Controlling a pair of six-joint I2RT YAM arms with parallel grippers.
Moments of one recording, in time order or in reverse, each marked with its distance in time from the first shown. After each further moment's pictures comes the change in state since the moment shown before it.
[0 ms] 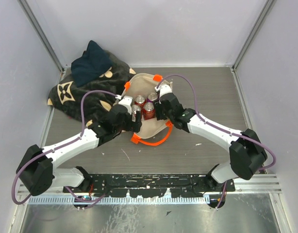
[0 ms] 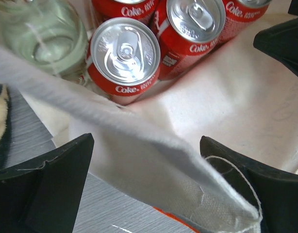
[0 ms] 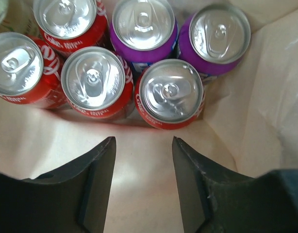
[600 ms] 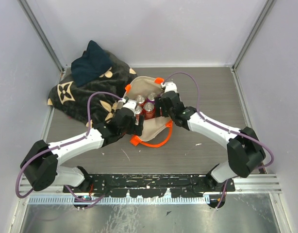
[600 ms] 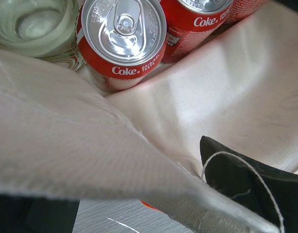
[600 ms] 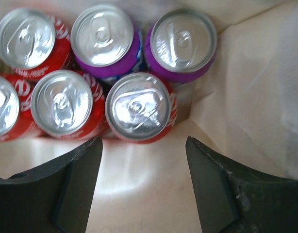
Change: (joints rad) left arm -0.081 0.079 0.010 -0.035 -0.086 -0.039; right arm -0.029 0.021 -0.015 0.006 0.064 0.124
